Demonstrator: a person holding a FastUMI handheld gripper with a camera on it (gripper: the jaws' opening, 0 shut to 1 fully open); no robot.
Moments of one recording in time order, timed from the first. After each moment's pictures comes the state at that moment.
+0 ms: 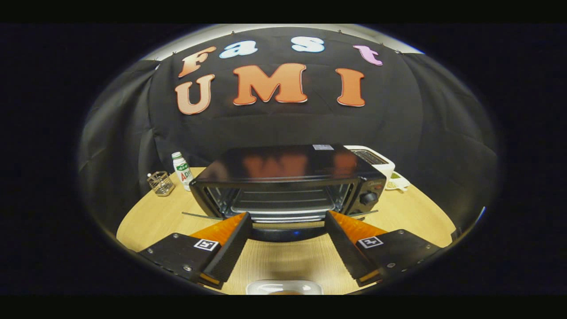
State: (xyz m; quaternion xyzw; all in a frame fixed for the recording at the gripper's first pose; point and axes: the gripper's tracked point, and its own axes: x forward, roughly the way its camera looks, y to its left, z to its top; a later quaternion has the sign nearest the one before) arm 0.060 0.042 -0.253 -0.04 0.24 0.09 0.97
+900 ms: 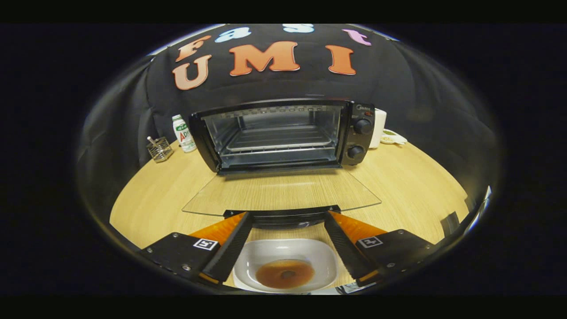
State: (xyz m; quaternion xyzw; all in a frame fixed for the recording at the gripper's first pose) arm -0.017 0.020 -0.357 -0.04 0.34 0.08 0.94
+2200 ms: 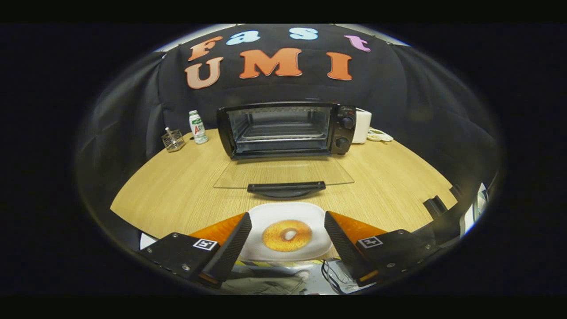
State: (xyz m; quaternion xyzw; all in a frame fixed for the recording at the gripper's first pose) arm -0.118 0.009 -0.339 -0.06 0.33 0.07 0.94
